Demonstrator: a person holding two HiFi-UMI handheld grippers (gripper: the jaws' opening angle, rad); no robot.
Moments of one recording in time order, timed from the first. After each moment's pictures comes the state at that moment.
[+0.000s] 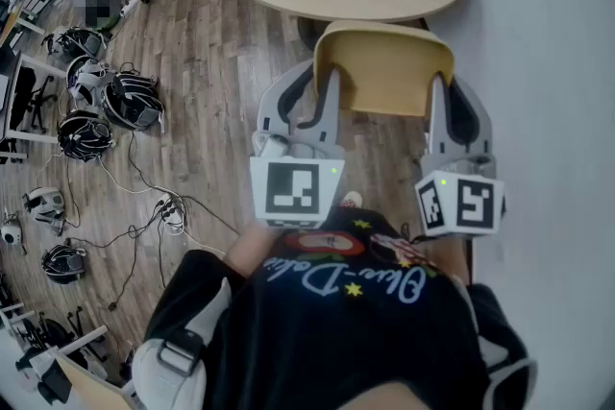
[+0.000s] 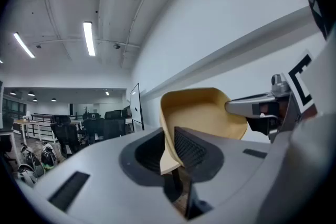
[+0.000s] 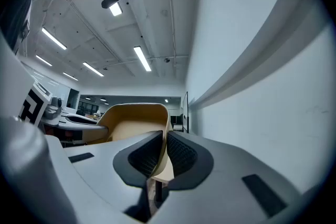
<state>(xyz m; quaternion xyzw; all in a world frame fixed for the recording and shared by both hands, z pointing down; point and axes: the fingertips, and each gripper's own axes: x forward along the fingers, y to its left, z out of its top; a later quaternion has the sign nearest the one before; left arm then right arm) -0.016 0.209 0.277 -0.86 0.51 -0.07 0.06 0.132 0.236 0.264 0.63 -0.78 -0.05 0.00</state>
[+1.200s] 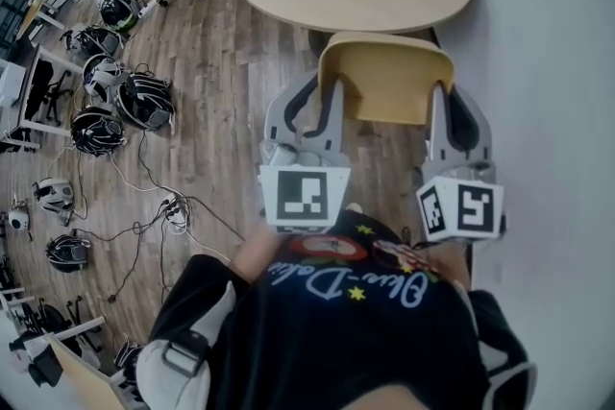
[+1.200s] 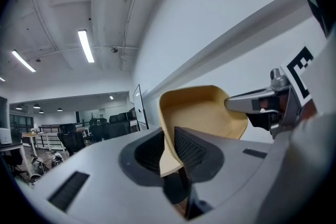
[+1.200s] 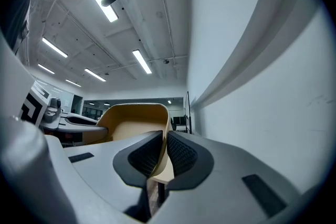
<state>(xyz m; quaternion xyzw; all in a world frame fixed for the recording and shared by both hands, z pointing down) 0.028 0.207 0.284 -0.83 0.54 -0.10 0.09 0.178 0.225 0.279 0.61 -0.79 -0.03 -0.02</state>
